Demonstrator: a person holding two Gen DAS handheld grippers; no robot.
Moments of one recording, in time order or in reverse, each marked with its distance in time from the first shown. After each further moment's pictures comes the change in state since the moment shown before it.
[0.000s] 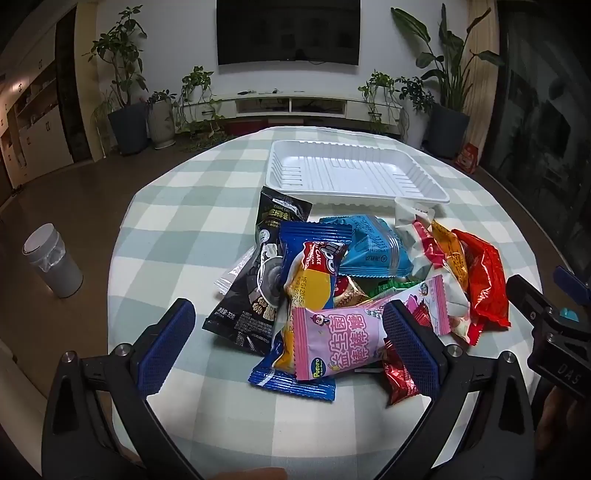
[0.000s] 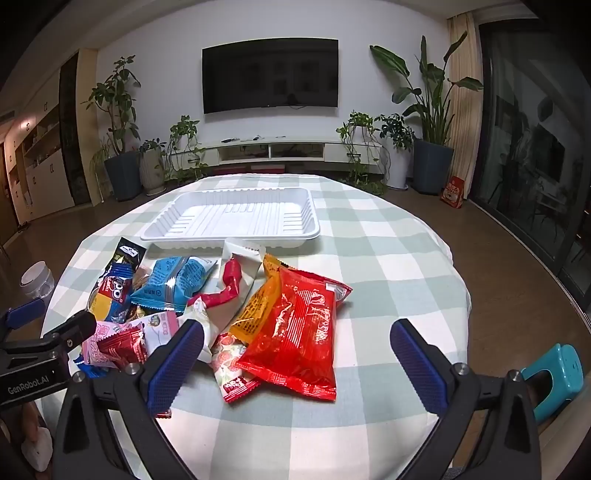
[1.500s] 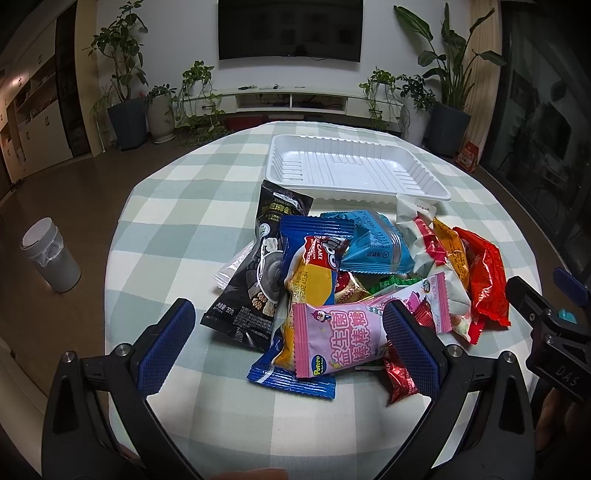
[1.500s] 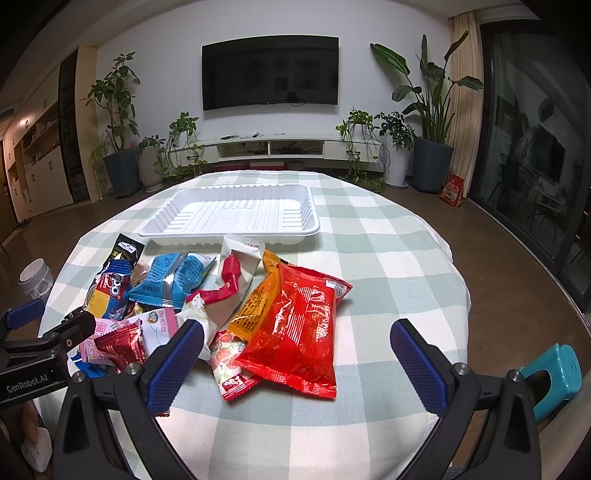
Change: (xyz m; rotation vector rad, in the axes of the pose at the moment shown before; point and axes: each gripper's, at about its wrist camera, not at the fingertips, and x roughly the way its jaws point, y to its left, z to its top) left arm 0.001 -0.004 -0.002 -0.001 0.009 -0.002; right arm 0.000 0.001 -0.001 -0.009 0.007 -0.007
